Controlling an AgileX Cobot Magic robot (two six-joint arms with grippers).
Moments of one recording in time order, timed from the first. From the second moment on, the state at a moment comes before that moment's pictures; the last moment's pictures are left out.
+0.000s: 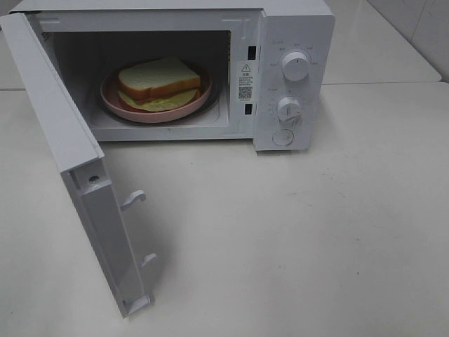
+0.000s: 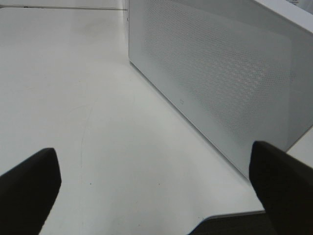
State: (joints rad) left arm -0.03 -0.01 -0.51 -0.14 1.09 0.03; right arm 0.09 0.00 -0.50 -0.15 1.01 0.13
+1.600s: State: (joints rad) left arm -0.03 0.68 -0.42 -0.09 0.25 -0.01; right arm 0.09 0.00 -0.50 -0.15 1.01 0.13
